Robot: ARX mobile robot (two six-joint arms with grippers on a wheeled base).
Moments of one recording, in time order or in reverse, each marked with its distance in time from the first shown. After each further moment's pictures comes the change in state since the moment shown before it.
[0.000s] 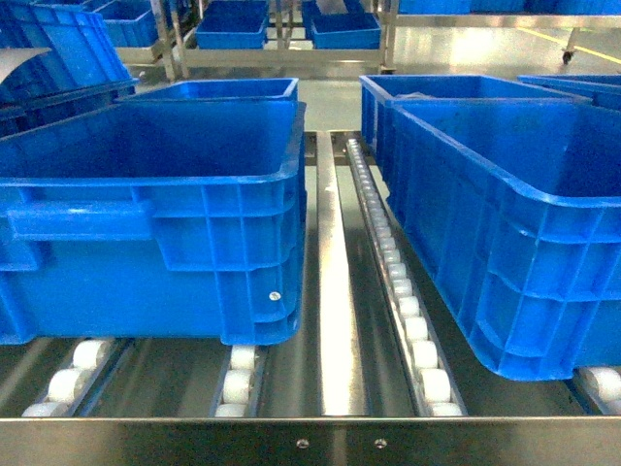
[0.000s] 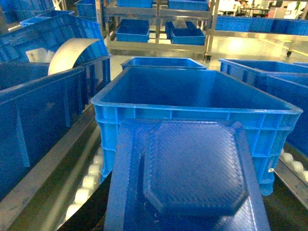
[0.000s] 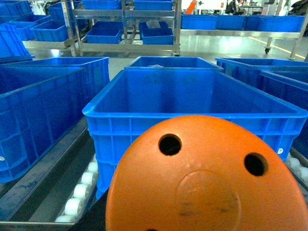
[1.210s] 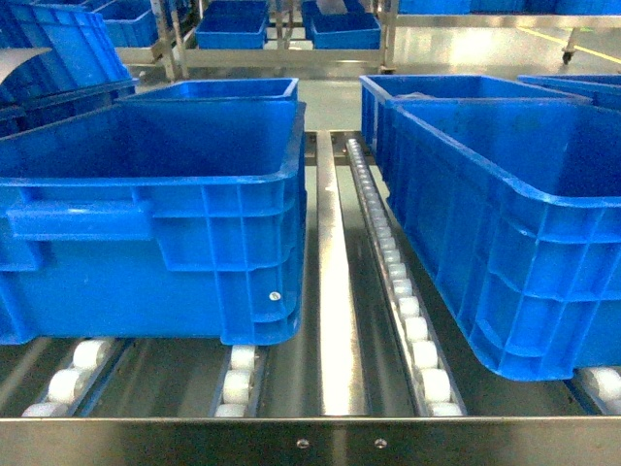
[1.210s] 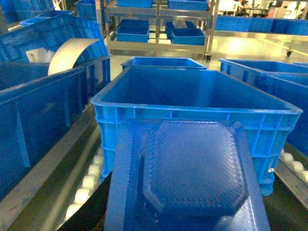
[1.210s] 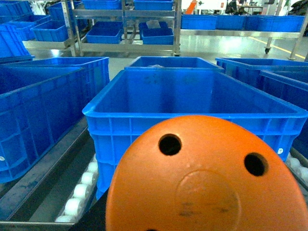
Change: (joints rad) left arm 0.000 0.000 0.000 0.001 0.000 0.000; right arm 0.000 0.000 0.000 0.000 0.000 0.000
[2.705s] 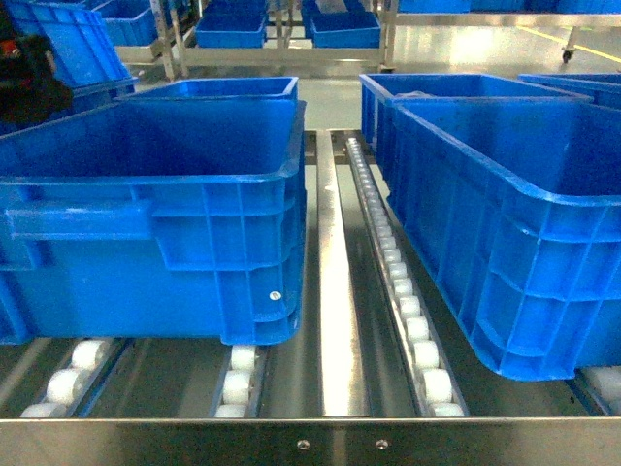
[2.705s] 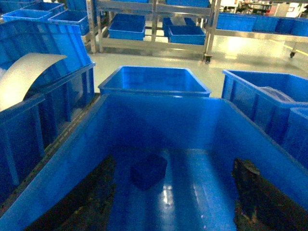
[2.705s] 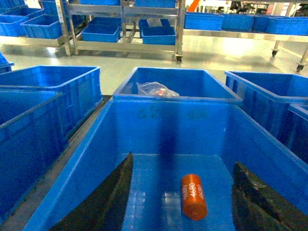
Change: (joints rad) left arm -0.085 1.495 0.566 0.931 -0.081 -0.026; right arm 0.002 1.469 0.565 0.907 -0.001 -0.024
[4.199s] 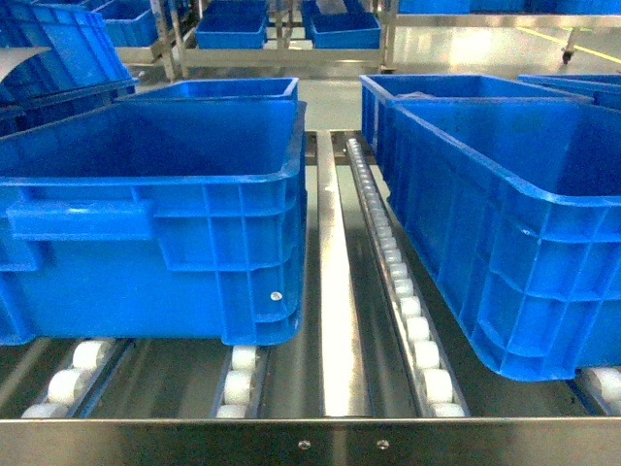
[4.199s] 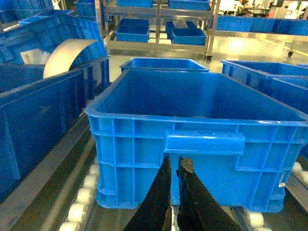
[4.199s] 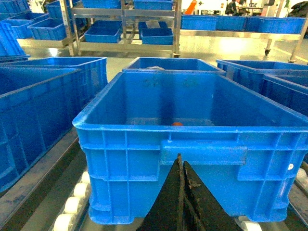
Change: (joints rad) left arm 0.086 -1.029 -0.566 -0.454 0.081 0.021; right arm -0.002 -1.002 -0.565 -0.434 0.002 0.010
